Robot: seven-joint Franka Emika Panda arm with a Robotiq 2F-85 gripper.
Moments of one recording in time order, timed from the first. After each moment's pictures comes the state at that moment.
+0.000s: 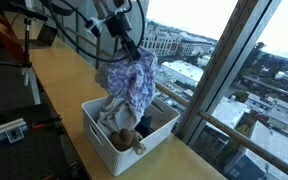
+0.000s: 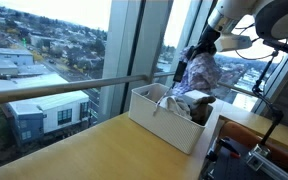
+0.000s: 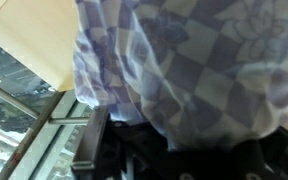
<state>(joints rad) 0.17 -0.13 -0.10 -2.25 -0.84 2.35 1.00</state>
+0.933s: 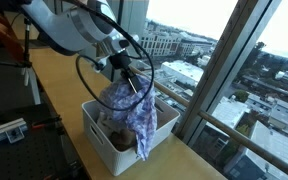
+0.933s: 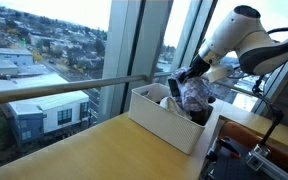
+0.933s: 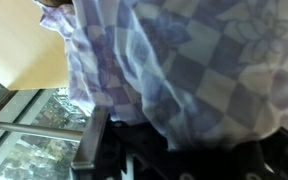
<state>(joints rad) -0.01 0.07 -0.04 -2.30 -1.03 2.69 1.02</state>
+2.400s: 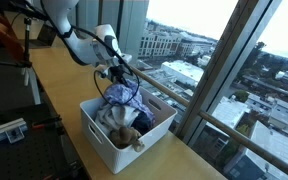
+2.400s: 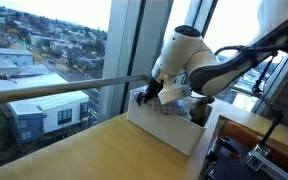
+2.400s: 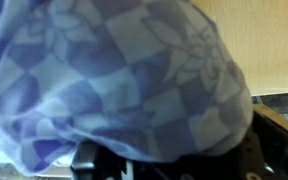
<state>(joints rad) 0.20 0.51 0.00 -1.94 -0.80 2.67 1.06</state>
